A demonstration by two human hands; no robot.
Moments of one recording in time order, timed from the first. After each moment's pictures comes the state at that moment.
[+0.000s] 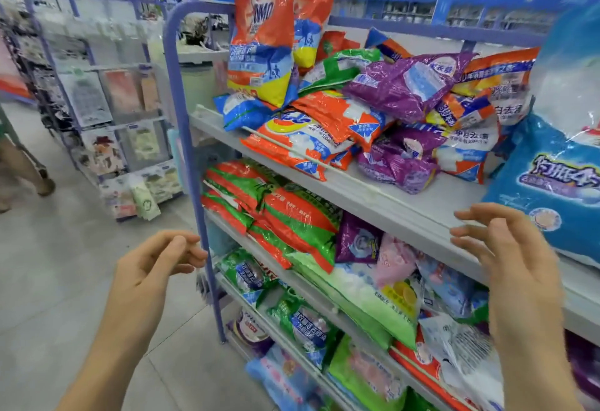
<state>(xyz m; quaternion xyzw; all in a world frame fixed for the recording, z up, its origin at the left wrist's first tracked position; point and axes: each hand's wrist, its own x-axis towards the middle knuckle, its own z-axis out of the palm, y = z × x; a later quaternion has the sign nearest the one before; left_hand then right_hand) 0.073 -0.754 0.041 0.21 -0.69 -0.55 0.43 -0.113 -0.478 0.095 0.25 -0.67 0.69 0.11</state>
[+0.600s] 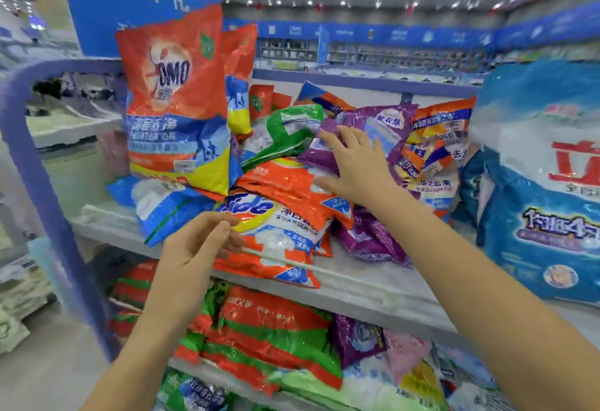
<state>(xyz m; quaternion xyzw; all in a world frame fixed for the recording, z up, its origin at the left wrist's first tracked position) -0.137 -0.867 0.106 -0.02 -0.72 -0.62 0.31 -0.315 -0.681 0.185 0.26 -0.93 0.01 0.25</state>
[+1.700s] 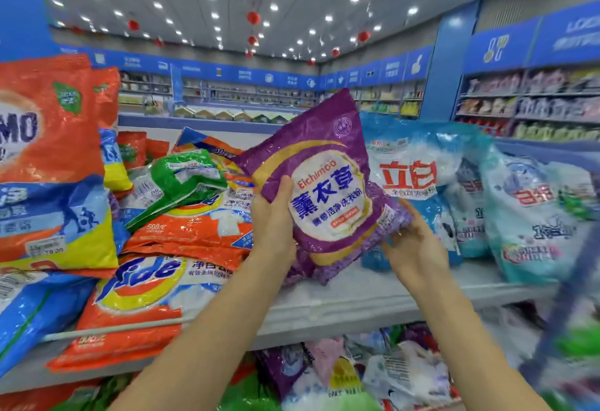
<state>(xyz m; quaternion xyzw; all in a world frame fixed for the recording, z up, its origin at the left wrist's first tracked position) -0.241 -0.711 0.188 -0.08 -0.38 -0.92 0.05 -0.187 -0.536 0.155 0.02 -0.42 0.87 0.24</state>
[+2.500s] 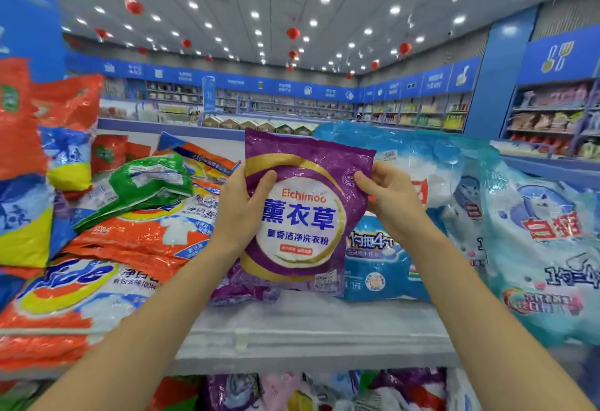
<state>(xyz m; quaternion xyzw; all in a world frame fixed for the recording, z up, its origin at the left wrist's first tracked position) -0.276 -0.676 0.198 -0.22 -0.69 -0.60 0.35 -0.245 -0.468 0.230 0.18 -0.69 0.67 0.21</state>
